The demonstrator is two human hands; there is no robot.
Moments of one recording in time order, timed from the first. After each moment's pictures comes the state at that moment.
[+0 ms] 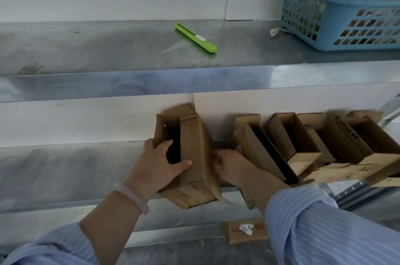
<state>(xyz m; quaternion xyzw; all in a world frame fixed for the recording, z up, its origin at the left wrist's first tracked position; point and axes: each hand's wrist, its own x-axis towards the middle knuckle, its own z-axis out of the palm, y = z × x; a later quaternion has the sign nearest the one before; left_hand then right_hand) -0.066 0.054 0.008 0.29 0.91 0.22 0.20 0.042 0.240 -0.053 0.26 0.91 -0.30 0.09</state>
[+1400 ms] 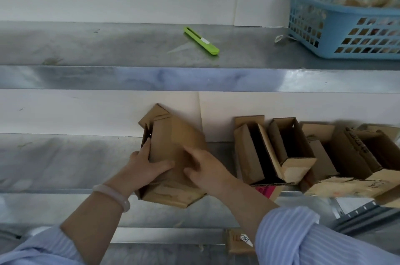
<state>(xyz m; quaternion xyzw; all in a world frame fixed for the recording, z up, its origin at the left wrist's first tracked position) -0.081 0.024 -0.009 0.17 0.89 0.33 0.28 0.040 0.181 -0.028 0.15 0.88 -0.44 0.00</state>
